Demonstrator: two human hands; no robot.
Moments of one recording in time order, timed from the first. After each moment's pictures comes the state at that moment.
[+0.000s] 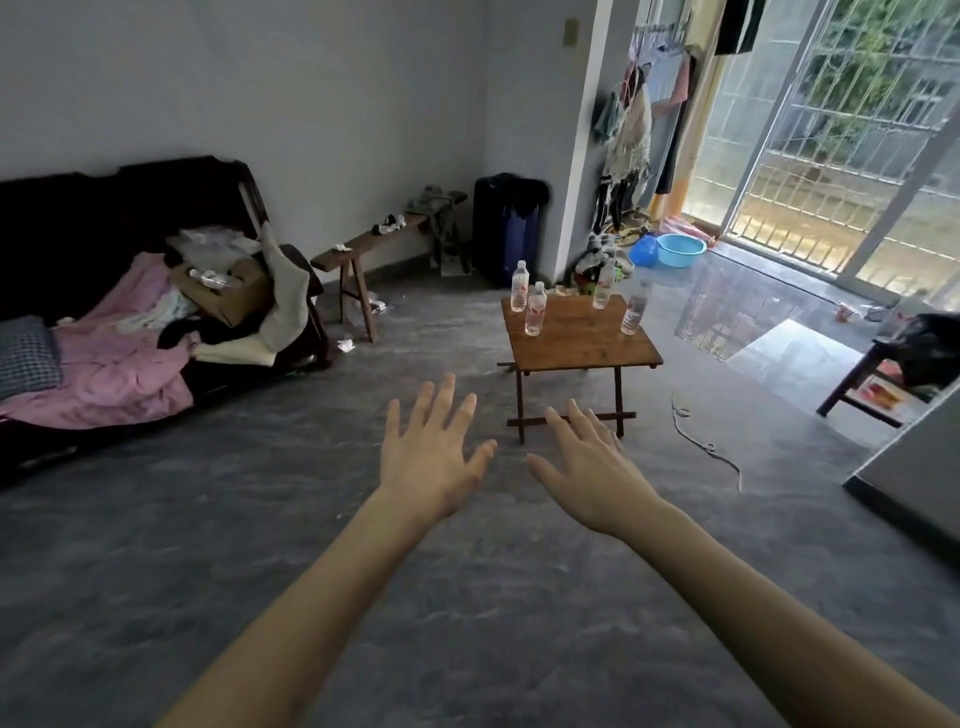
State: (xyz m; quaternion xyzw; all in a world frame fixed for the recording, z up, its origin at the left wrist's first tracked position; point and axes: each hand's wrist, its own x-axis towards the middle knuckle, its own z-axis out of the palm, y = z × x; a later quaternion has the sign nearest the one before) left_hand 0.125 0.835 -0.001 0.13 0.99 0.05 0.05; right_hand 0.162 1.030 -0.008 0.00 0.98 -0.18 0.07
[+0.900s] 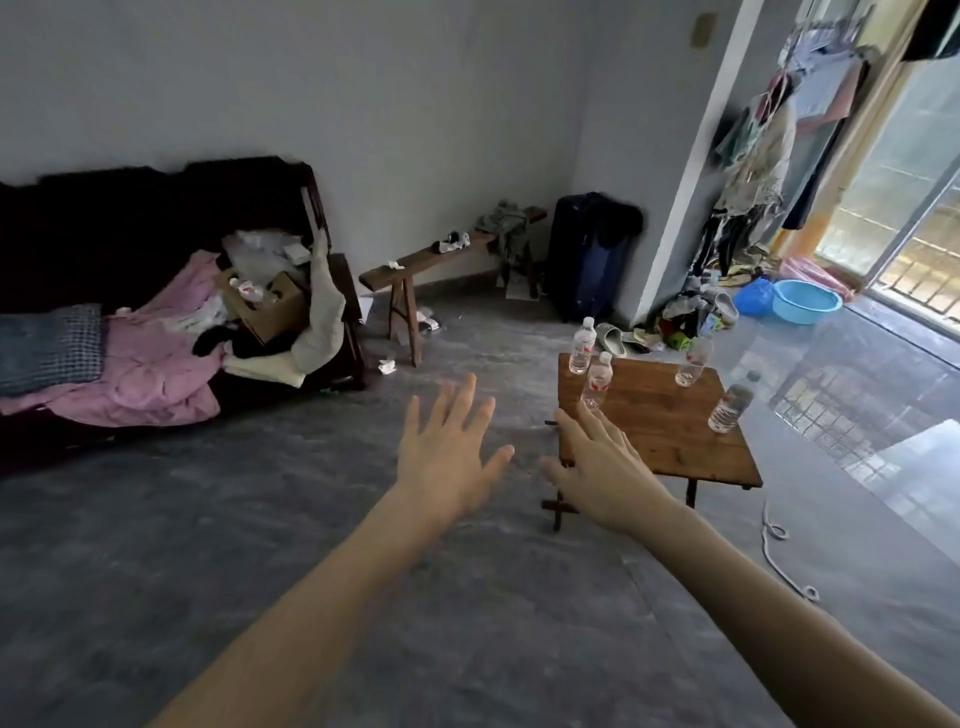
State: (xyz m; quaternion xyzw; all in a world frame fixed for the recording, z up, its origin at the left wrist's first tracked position) left_hand -0.212 0.925 -0.006 0.06 1.00 0.04 0.06; right_hand -0.220 1.121 -0.014 -0.11 0.97 -0.17 0.12
